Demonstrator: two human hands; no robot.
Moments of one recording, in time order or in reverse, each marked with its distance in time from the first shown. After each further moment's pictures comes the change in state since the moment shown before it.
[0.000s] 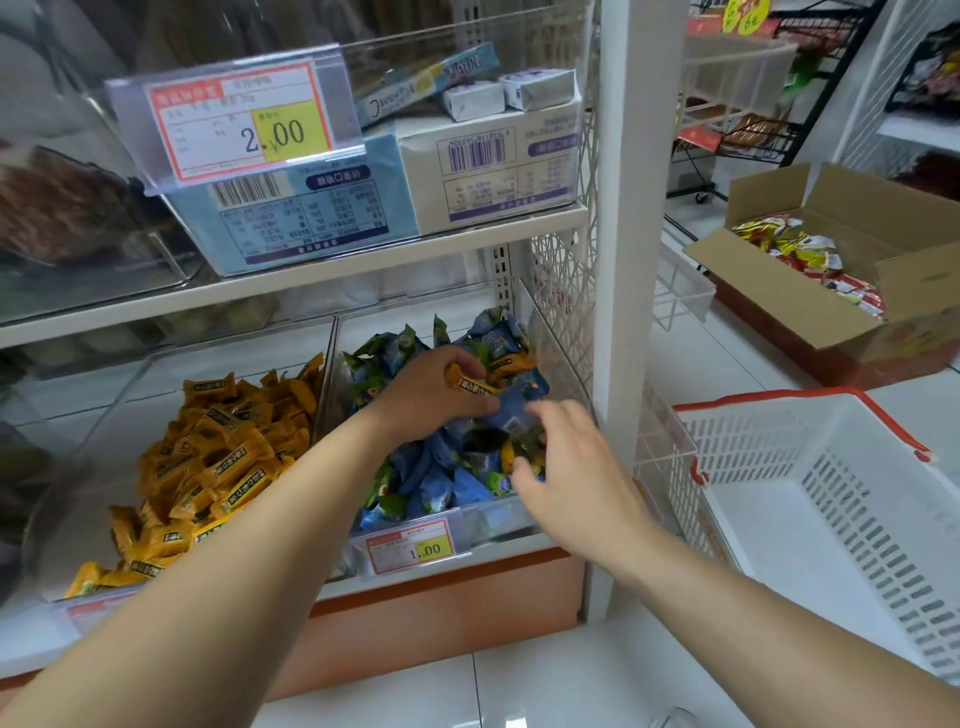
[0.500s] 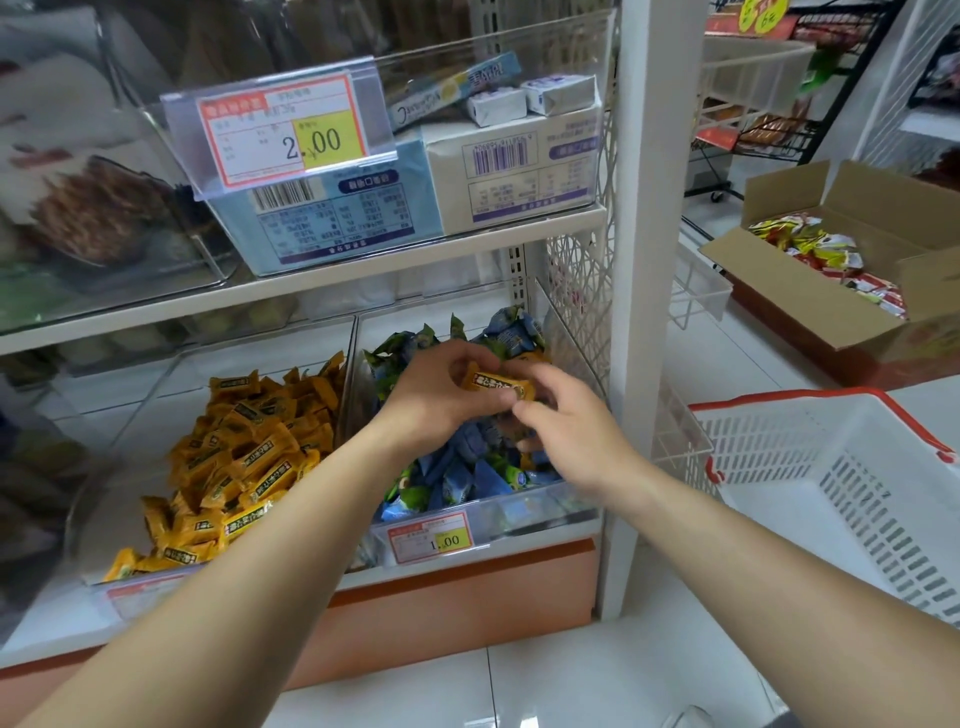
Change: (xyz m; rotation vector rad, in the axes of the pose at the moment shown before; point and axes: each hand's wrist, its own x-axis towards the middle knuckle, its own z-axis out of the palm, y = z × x) left_hand -0.036 0.018 0.000 -0.263 0.129 0.090; right_hand 0.032 -0.018 -0.006 0.671 -0.083 0.084
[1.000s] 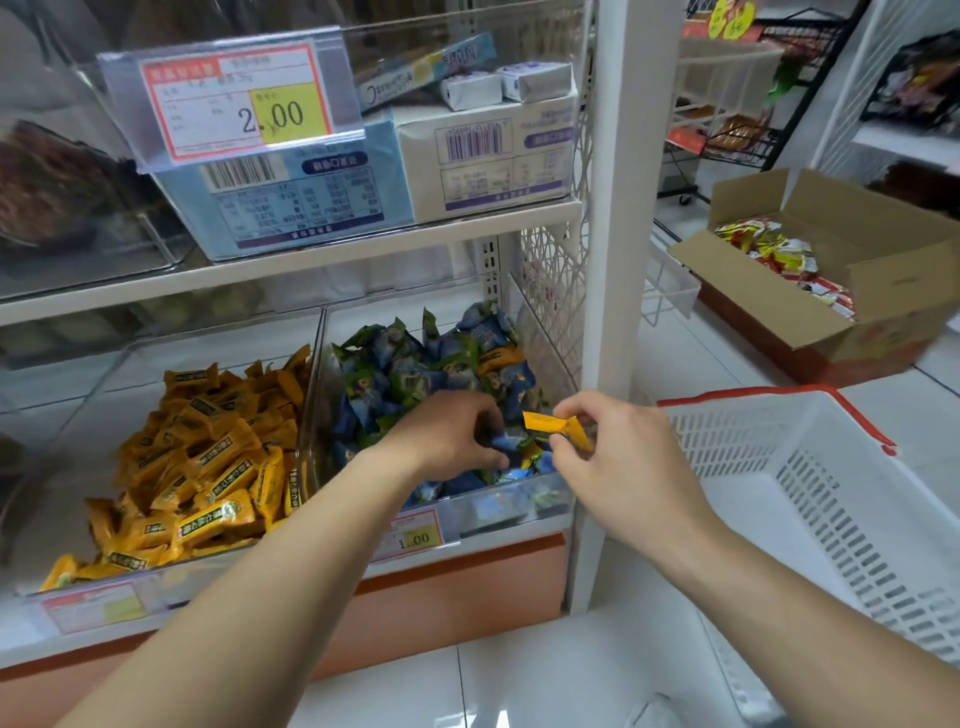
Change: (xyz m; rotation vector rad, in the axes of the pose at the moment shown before) left_hand 0.009 -0.025 0.036 0.652 -0.344 -0.028; right_hand -0.054 -0.007 -0.040 -0.709 0.279 -0.095
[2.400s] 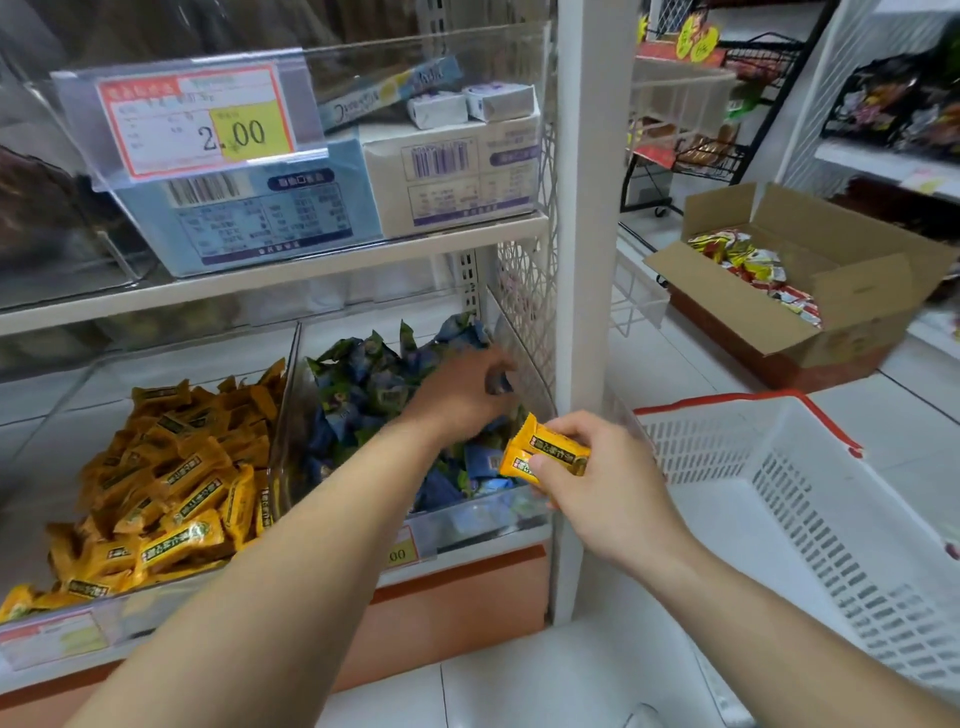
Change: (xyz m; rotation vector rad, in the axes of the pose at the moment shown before) left_hand 0.044 0.032 -0.009 -0.226 0.164 0.062; right_hand -0.007 0.011 0.007 0.271 -0.056 0.222
